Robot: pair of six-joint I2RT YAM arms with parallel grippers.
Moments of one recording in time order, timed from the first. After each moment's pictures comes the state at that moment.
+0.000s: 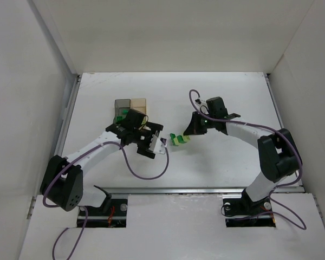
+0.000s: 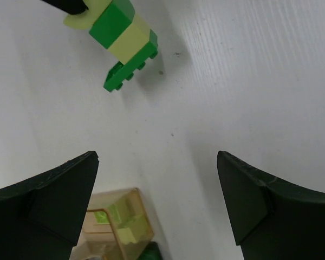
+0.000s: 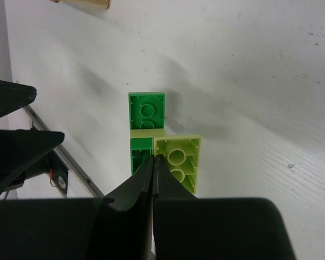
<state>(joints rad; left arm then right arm) -0.54 1.34 0.88 -0.50 0.54 1.29 0.40 1.66 1.01 -0.16 -0.57 0.46</state>
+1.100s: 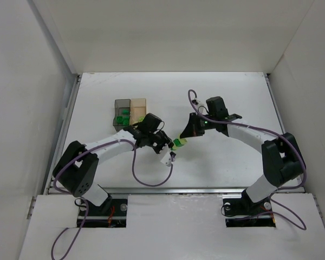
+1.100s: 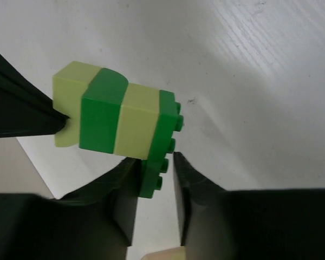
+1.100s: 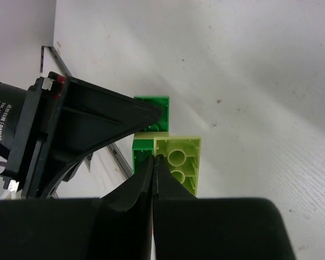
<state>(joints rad) -0.69 1.52 0.90 -0.35 0.50 1.69 0.41 1.60 1.00 -0.18 -0.75 0.43</state>
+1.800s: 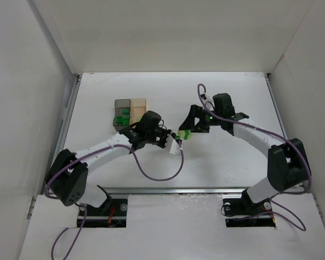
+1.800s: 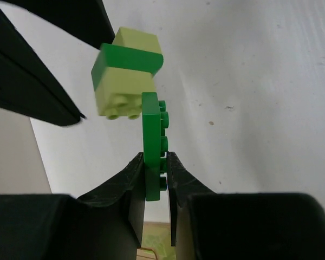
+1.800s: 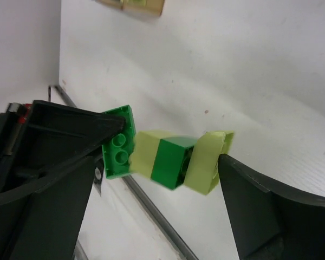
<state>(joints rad) -0.74 1.41 0.90 -0.24 0.39 1.25 0.38 1.55 1.01 -0.19 -0.68 0.54</state>
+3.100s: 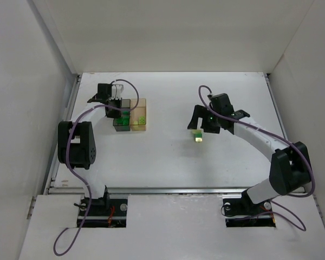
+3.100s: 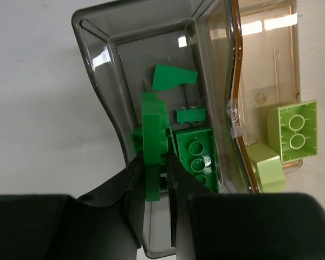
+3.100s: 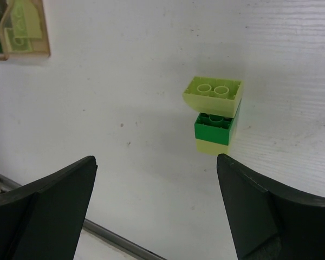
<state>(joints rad) -0.05 1.80 1.25 -0.38 0.12 0.07 0.40 1.48 1.06 -0.43 -0.21 0.55</state>
